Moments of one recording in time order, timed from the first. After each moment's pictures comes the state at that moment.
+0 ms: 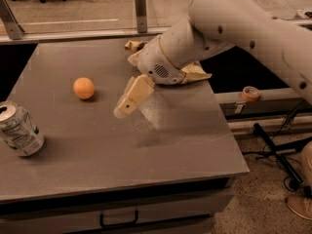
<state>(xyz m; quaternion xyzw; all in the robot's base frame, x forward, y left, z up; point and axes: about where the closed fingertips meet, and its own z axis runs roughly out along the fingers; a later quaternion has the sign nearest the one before) 0.538 0.068 0.902 -0.63 0.66 0.25 0.33</state>
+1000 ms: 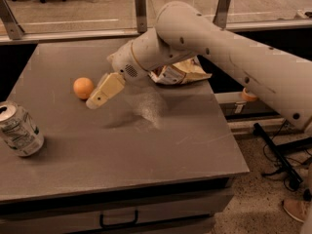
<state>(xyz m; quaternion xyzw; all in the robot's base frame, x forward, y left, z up) 0.590 0.142 0.877 -0.59 0.66 0.29 0.36</state>
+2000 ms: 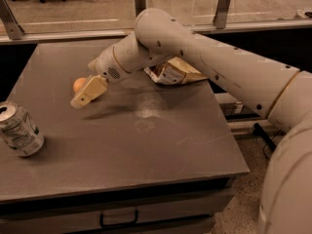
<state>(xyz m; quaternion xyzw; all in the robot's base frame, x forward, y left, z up) 0.604 0.193 0.858 -0.61 0.63 0.31 0.35</state>
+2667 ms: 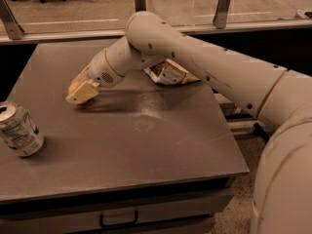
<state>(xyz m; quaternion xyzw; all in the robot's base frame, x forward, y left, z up) 0.590 0.212 0.849 -0.64 0.61 0.32 0.34</state>
